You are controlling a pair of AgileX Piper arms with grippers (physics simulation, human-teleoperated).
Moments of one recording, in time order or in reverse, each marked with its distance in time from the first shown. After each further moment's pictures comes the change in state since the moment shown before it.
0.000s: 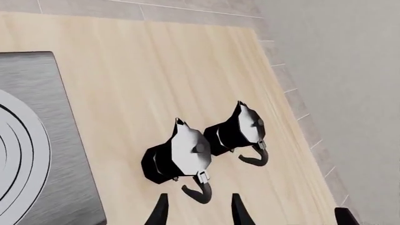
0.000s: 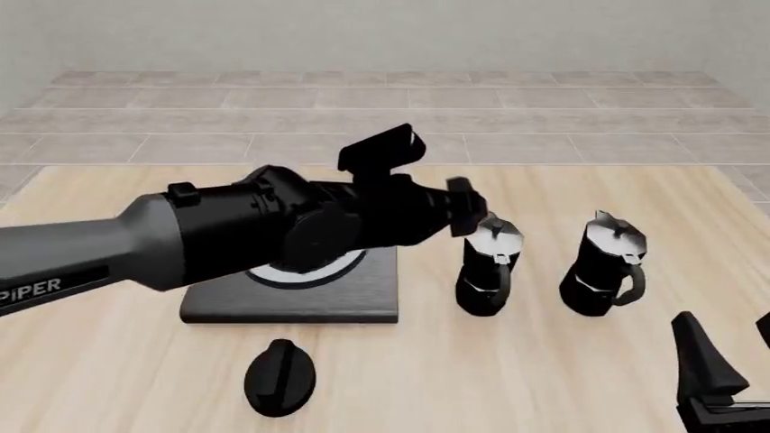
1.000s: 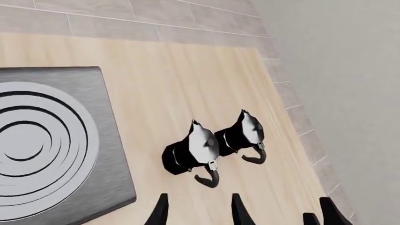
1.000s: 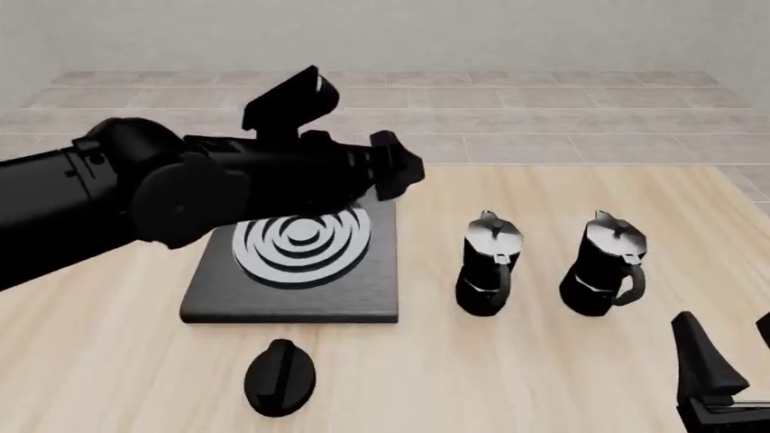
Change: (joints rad) left arm 0.085 -0.271 0.070 0.171 0.031; right arm 0.000 0.000 0.000 0.000 0.000
